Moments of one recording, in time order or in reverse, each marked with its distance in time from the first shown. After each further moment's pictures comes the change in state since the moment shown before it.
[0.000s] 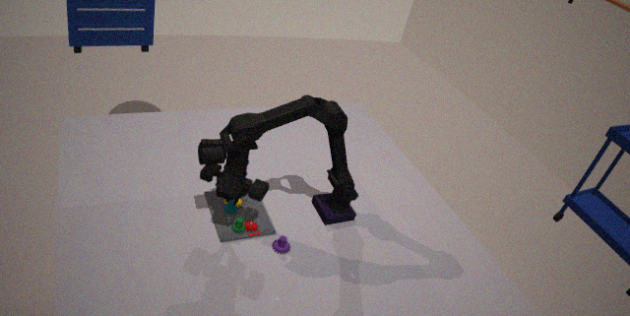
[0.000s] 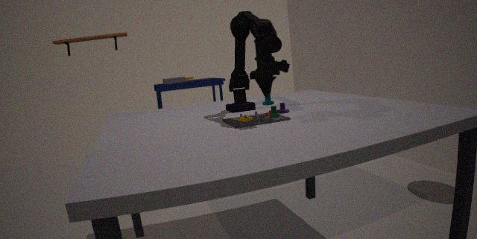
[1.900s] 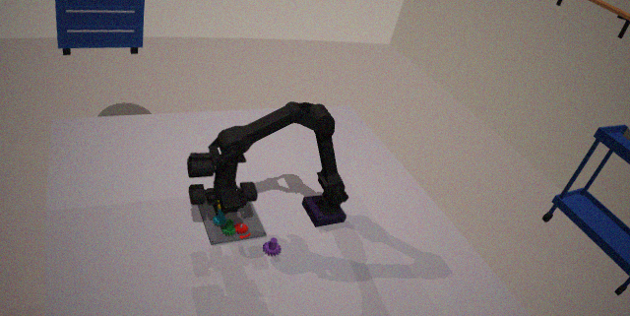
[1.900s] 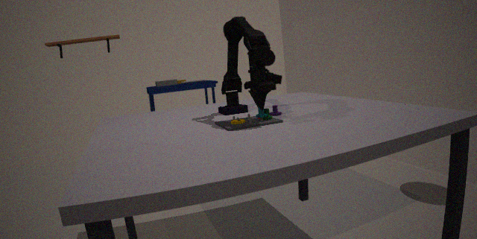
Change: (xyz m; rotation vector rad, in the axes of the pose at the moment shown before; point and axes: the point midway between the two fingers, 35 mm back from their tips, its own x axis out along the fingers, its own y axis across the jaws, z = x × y) arm 0.036 -0.001 0.000 -0.611 0.000 -0.003
